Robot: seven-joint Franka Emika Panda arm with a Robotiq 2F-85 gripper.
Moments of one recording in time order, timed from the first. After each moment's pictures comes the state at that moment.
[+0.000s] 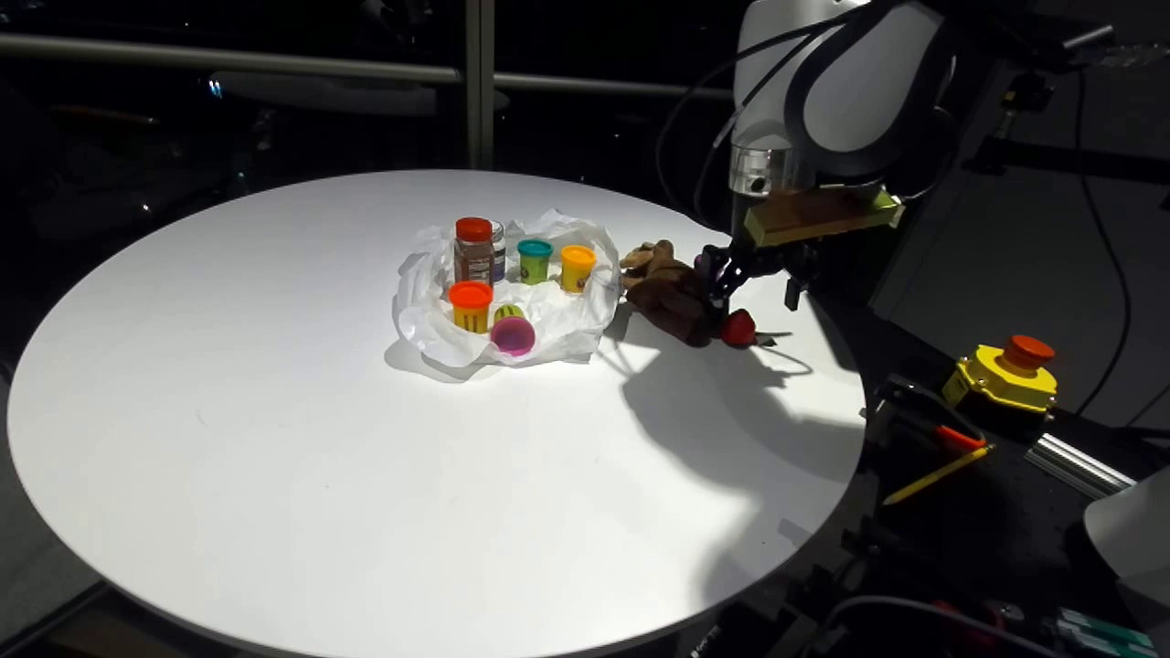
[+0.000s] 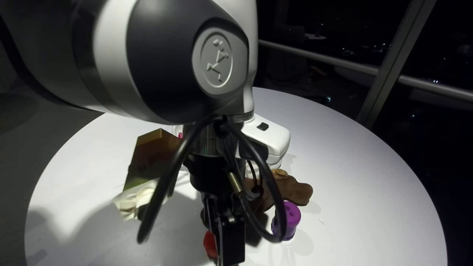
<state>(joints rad) 0.07 0.29 -0.29 -2.53 -0.24 2.66 0.76</state>
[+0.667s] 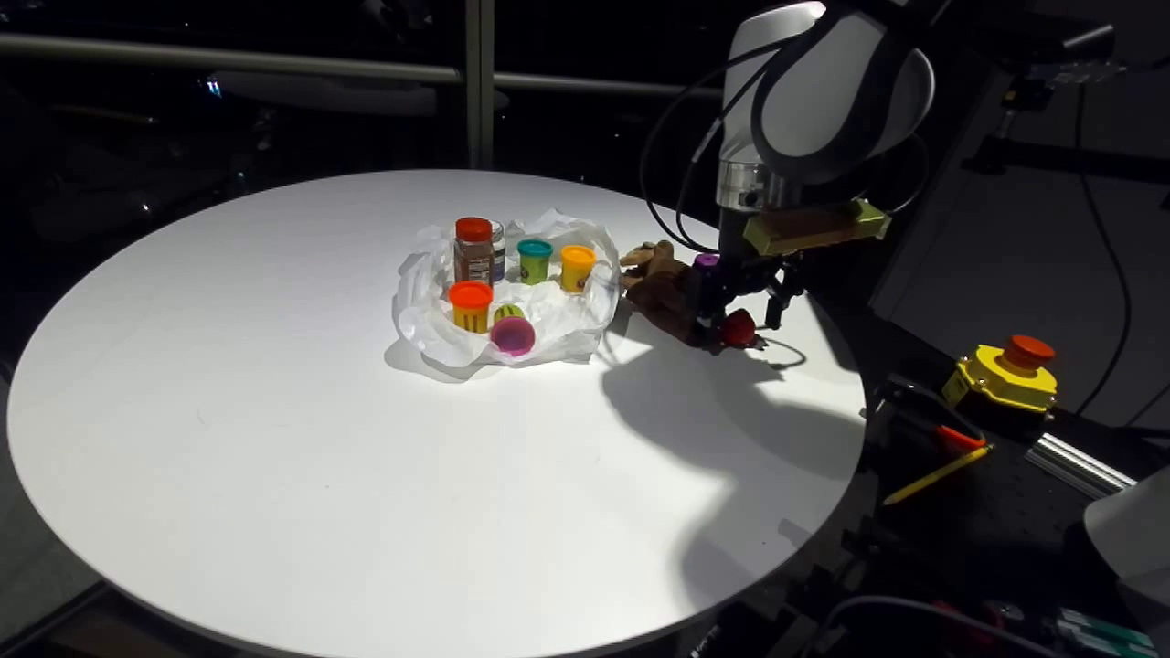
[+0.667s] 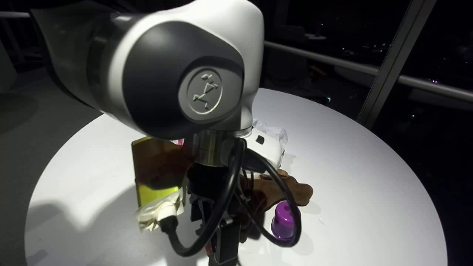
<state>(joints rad) -0.01 0.35 -0.19 -2.50 -0.04 2.66 0.46</state>
